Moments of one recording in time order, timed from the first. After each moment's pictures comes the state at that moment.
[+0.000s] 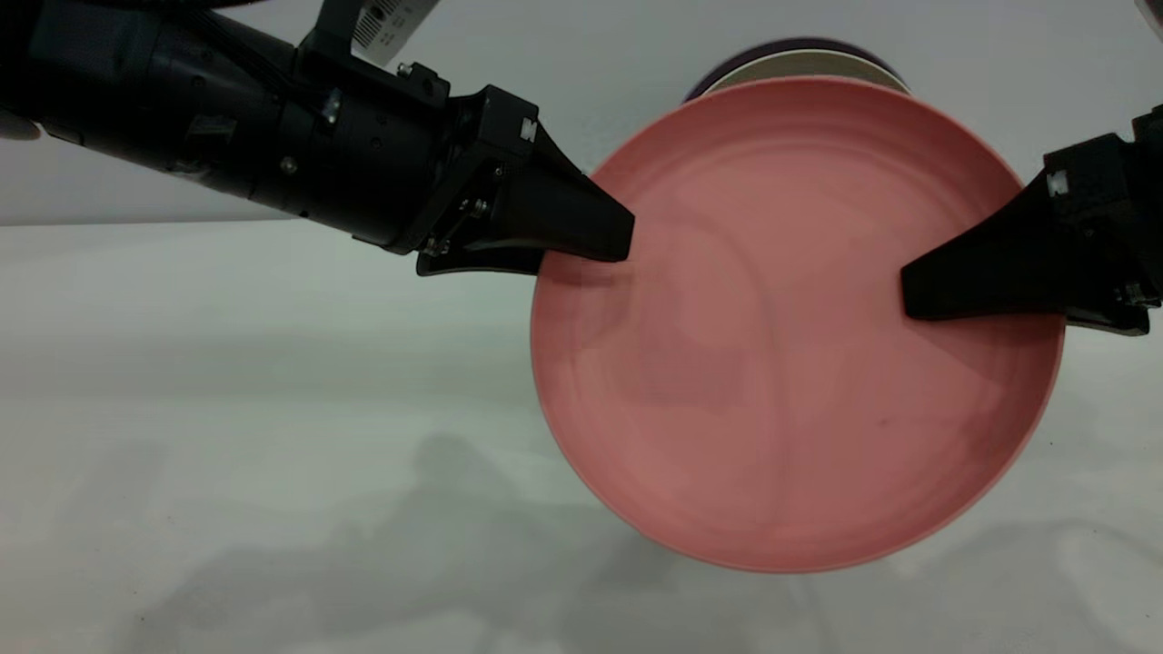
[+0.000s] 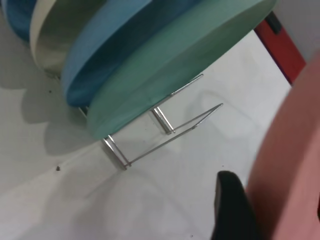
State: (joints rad) left arm -0.38 1.82 -0.88 -1.66 0.58 1.48; right arm 0.07 1.52 -0.50 1.69 0.69 -1.64
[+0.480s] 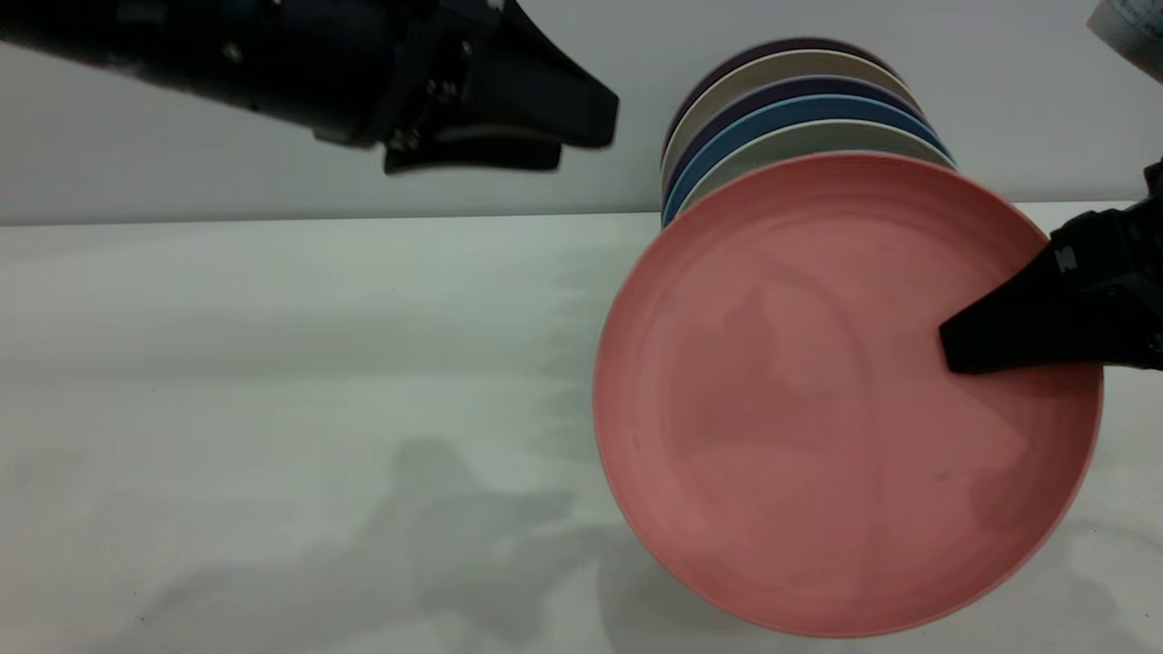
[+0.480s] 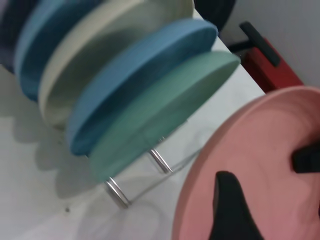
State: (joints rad) left arm -0.38 1.67 -0.88 -1.66 0.52 1.46; right arm 0.07 1.52 -0.50 1.57 0.58 -1.59
